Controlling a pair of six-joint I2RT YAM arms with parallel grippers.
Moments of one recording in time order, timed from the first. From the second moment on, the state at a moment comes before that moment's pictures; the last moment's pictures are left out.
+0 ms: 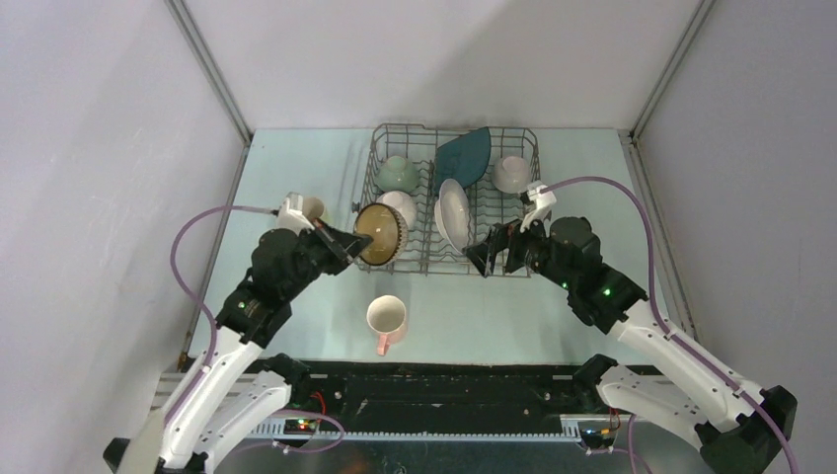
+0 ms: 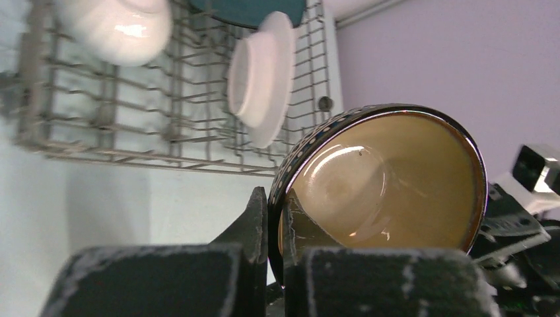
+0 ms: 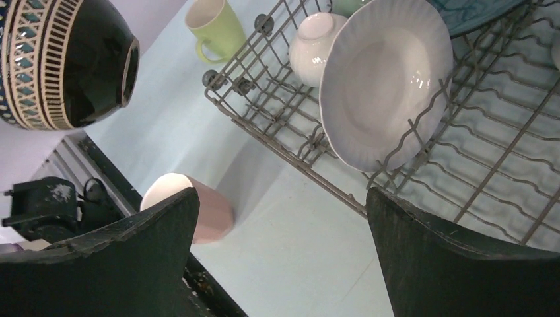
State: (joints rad) left arm -0.43 0.66 0.73 -0.37 0.08 -0.96; right arm 0.67 0.87 0.78 -0.17 -0.11 0.36
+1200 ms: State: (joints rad) left arm -0.57 0.82 0.73 -0.04 0.10 -1.05; right arm 0.90 1.03 0.75 0.33 -0.06 0.70
